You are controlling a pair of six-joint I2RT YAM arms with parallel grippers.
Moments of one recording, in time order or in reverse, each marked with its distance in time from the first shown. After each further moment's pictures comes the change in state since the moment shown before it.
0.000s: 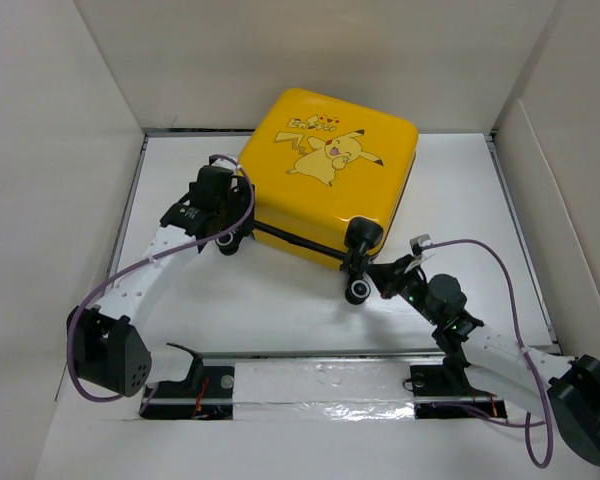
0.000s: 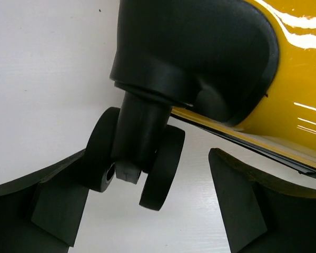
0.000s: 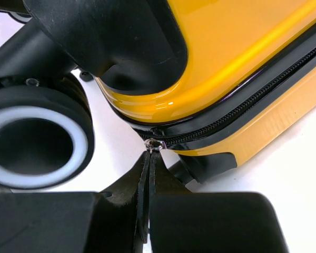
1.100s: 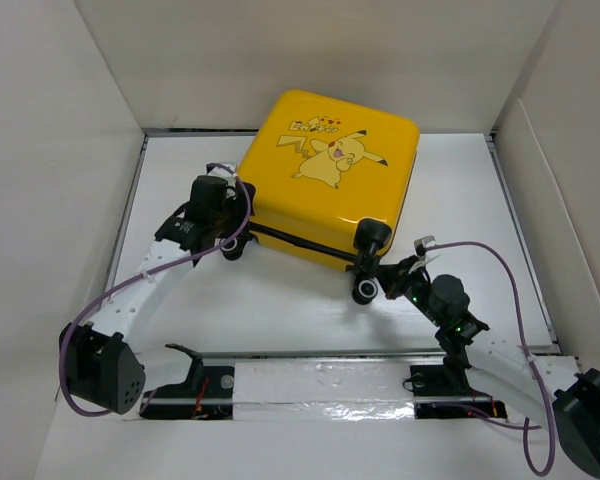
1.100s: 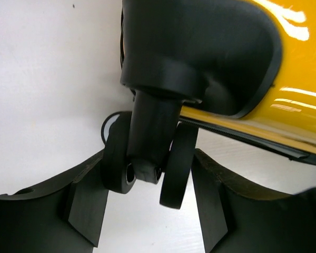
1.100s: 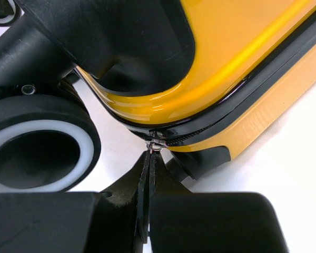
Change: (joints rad) left arm -0.008 -0.076 -0.102 0.088 0.093 -0.032; right arm -0.035 -0.082 -0.006 -0.109 0.010 -0.023
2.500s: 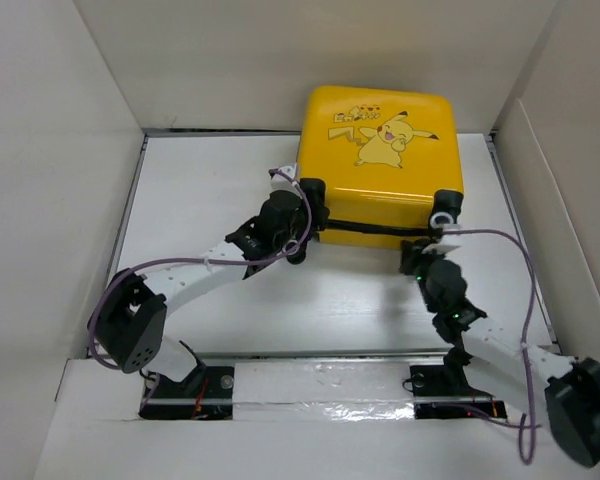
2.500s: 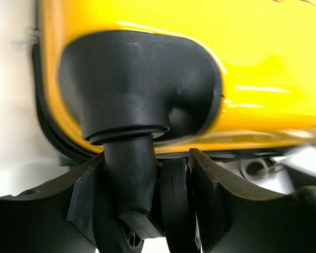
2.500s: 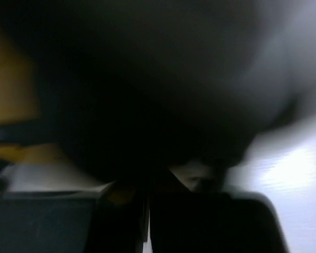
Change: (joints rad) left arm -0.410 0.236 -0.039 0.595 -0.142 -0.378; right arm -0.223 0.063 0.121 -0.136 0.417 -0.031
